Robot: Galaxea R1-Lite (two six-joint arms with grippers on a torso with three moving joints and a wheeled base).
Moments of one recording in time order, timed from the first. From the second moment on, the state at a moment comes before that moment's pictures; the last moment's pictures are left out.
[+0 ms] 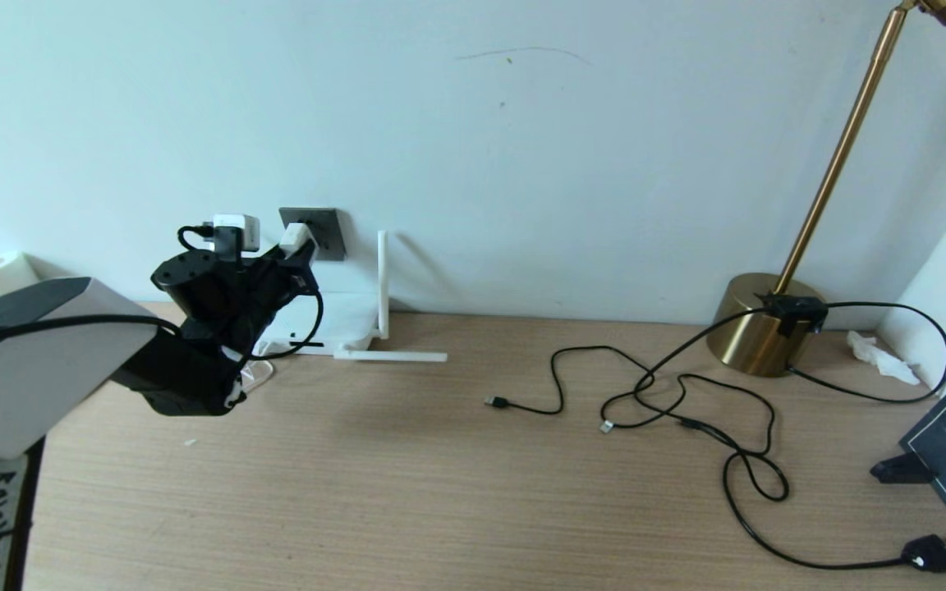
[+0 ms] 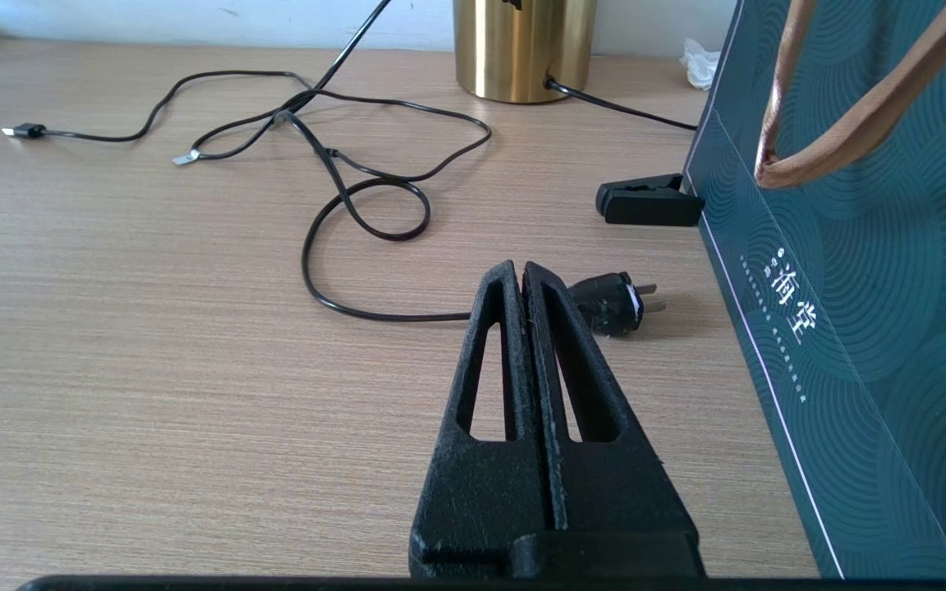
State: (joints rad) left arm -0.03 2.32 -1.31 -1.35 -0.09 0.03; right arm 0.00 0.00 0.00 -0.04 -0.02 0.02
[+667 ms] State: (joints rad) left arm -0.03 2.28 -1.26 -1.36 -0.09 0.03; right arm 0.00 0.00 0.00 -0.04 -0.02 0.02
